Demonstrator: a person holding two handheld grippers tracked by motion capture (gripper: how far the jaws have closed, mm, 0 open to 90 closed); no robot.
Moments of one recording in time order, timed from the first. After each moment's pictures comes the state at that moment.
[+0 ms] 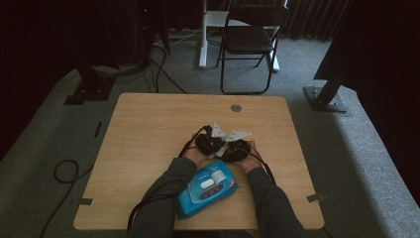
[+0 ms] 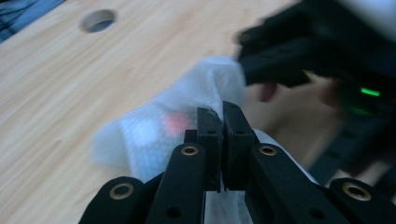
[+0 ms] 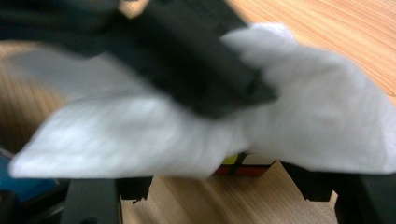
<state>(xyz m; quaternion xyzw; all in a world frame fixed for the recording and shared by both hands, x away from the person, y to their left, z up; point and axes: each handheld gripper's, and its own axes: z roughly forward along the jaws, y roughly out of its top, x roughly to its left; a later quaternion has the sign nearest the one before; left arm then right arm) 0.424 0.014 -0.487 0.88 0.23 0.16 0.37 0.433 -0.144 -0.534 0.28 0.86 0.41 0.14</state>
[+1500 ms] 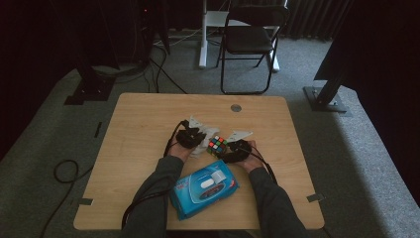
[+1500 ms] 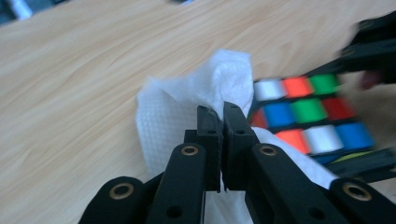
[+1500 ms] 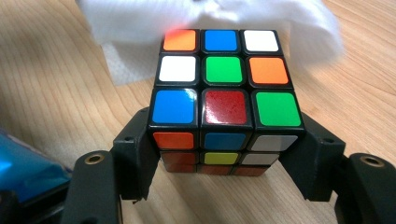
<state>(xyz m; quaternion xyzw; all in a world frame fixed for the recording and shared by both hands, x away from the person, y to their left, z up) 0.450 0.078 -0.495 0.83 0.37 0.16 0.38 0.433 -0.148 -0.533 0.27 0.86 0.41 0.13</state>
